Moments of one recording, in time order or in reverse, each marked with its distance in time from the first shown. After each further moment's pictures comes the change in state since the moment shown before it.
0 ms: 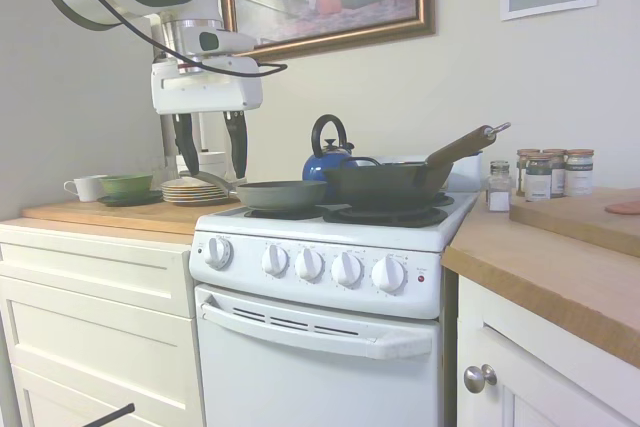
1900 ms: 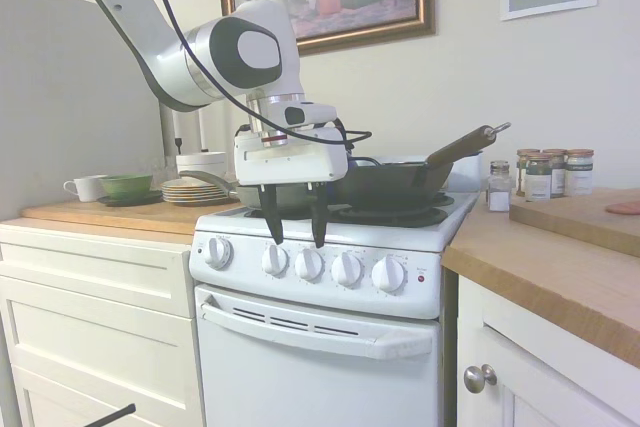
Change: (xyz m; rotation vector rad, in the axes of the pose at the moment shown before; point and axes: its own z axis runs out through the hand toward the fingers) arm 0.105 0.049 0.112 -0.125 0.048 0.103
